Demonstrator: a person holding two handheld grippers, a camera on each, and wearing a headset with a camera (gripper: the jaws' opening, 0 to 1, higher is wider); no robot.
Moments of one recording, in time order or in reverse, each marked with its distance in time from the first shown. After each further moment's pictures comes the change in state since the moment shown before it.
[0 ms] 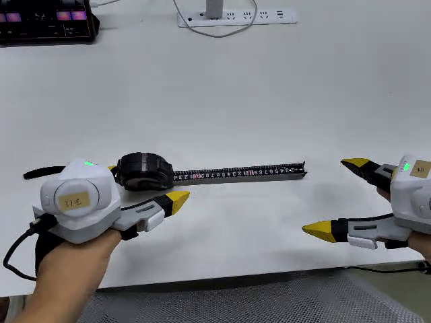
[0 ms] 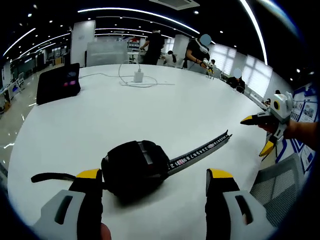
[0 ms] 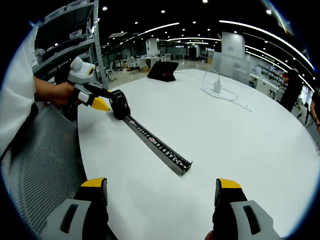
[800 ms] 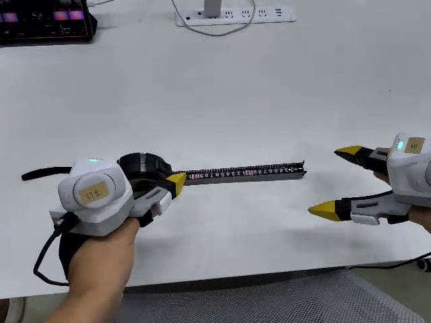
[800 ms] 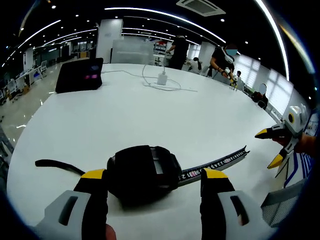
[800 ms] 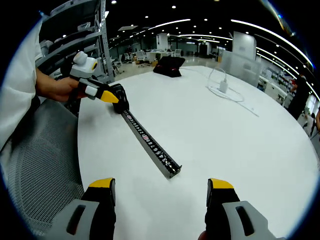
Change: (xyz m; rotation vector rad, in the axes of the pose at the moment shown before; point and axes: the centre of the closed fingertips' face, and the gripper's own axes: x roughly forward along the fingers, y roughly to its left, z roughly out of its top) left arm 0.012 0.015 0.001 -0.109 -0.029 0.181; right arm 0.003 -0.013 0.013 -0.086 0.057 0.055
